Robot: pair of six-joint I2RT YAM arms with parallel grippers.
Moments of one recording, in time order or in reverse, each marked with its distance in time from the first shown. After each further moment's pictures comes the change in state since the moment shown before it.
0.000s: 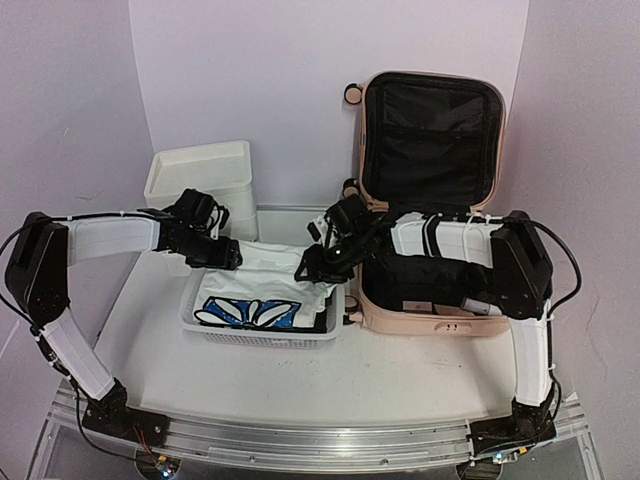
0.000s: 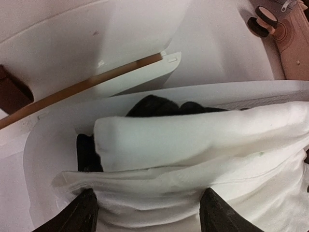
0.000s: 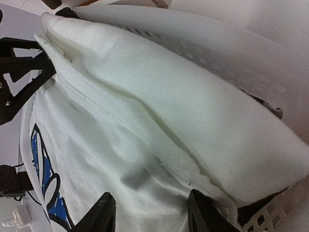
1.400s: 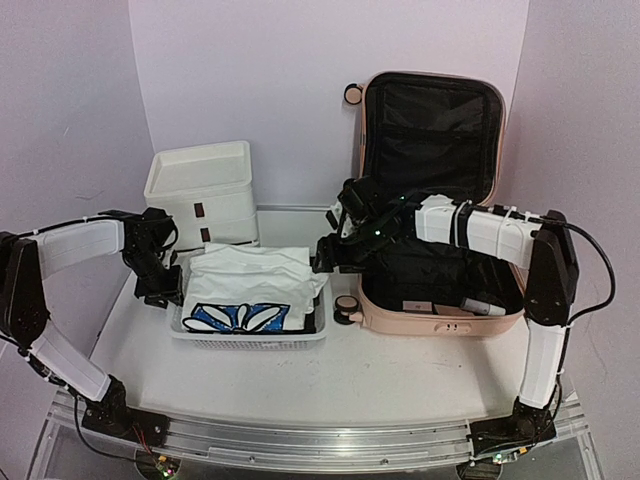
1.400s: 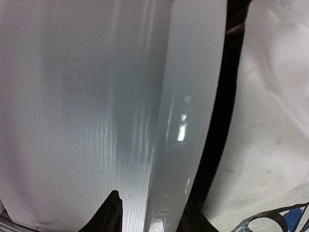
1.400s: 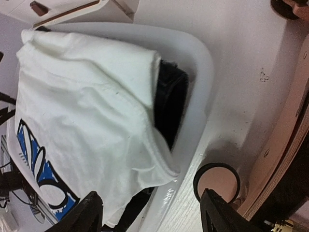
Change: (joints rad) left arm 0.190 -0.165 -0.103 -0.558 0.026 -0.096; right arm 0.015 -0.169 0.005 -0.258 0.189 -0.020
